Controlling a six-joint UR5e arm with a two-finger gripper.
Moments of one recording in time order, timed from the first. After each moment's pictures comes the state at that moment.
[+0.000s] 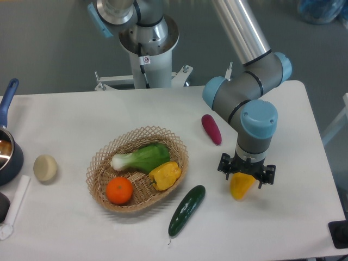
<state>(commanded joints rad) 2.61 -2.07 -1.48 -0.86 1.55 0.93</state>
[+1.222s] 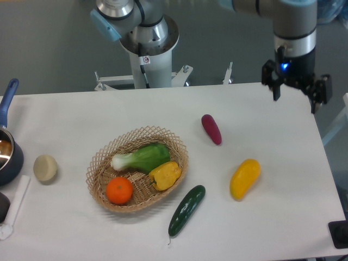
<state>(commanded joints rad) 2.85 -1.68 -1.57 -1.09 1.60 1.65</state>
